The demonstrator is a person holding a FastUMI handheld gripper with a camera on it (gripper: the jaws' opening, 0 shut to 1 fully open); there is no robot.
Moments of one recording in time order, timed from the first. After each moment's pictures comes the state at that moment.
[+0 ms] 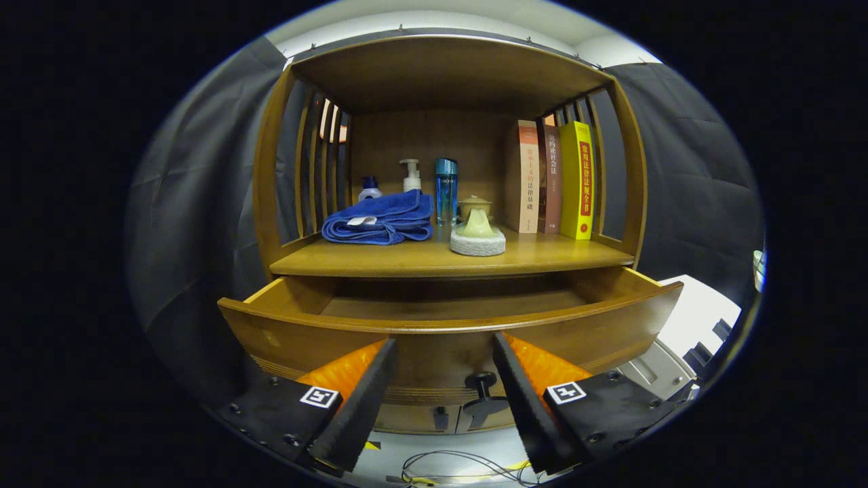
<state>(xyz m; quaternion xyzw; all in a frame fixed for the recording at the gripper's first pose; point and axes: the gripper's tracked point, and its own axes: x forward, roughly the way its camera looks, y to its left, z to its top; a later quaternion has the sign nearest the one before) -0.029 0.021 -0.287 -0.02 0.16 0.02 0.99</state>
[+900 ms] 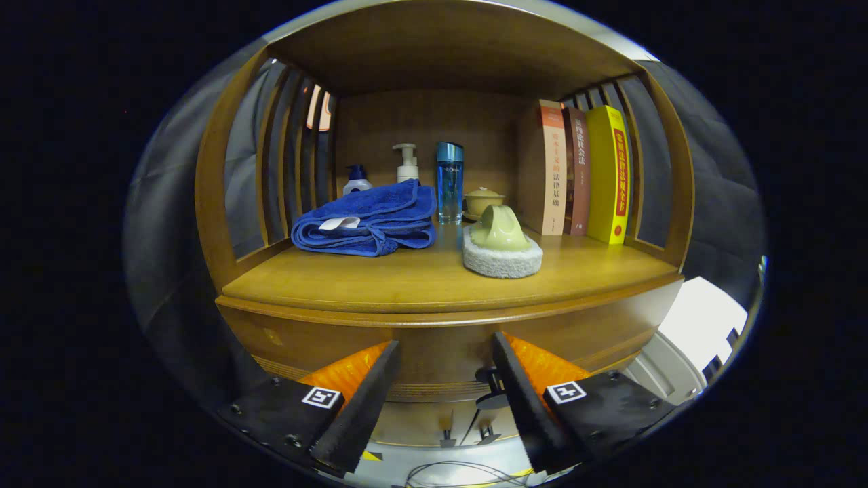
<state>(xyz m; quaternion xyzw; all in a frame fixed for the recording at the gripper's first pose) 0.057 0.034 -0.314 -0.04 0.18 0.02 0.98</state>
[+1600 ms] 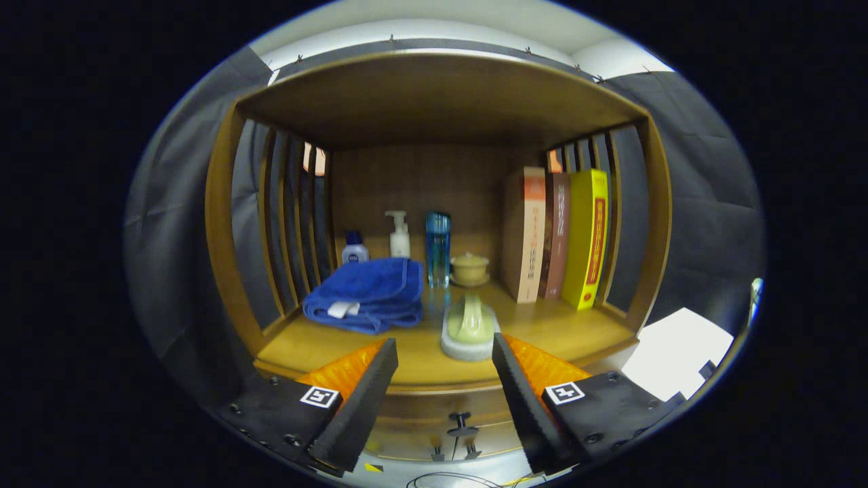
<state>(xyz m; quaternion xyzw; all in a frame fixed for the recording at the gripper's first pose) 0.071 0.016 -0.155 -0.02 0.11 0.01 0.99</state>
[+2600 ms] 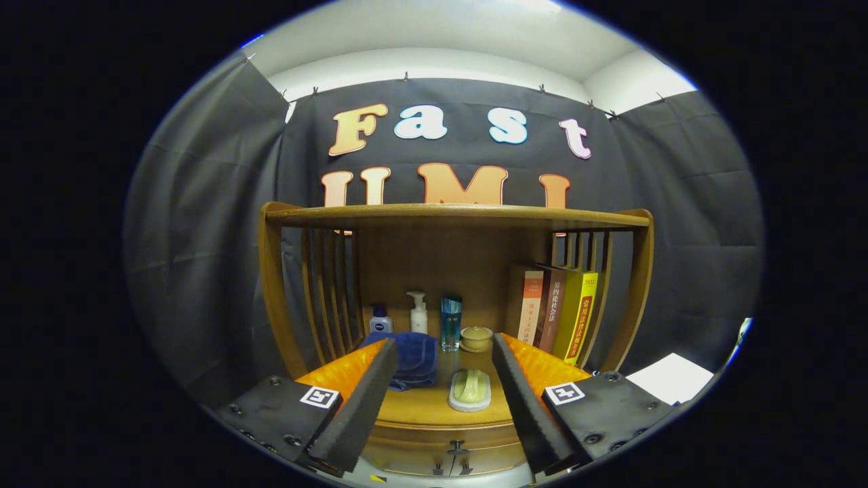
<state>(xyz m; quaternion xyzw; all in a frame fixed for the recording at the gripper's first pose) 0.041 0.032 0.009 -0.02 0.04 0.04 1.00</state>
